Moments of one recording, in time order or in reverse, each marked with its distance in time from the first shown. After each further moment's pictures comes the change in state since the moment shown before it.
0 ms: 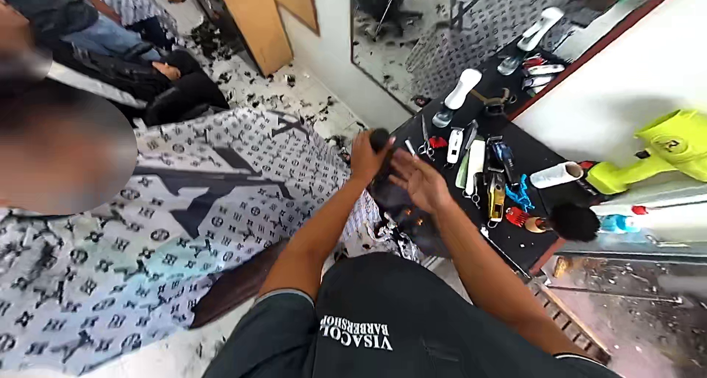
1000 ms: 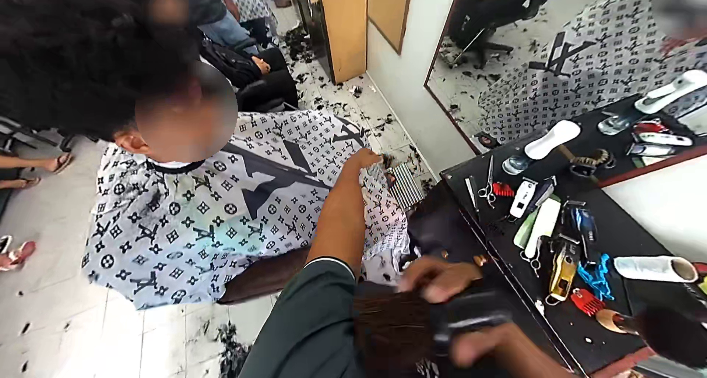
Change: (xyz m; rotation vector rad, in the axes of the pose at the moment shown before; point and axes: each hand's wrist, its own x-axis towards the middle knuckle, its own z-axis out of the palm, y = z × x) left_hand 0.076 -0.132 -0.132 0.040 -0.455 -0.584; right_hand -0.087 -0.051 0.122 0.031 -0.896 -0.487
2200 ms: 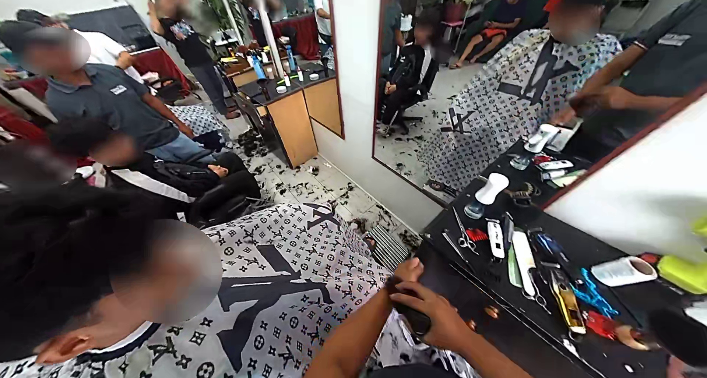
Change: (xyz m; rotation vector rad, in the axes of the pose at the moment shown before) left_hand -0.053 0.019 0.166 -0.529 -0.275 0.252; right_hand -0.041 0.133 -0.089 -1.222 0.333 0.441
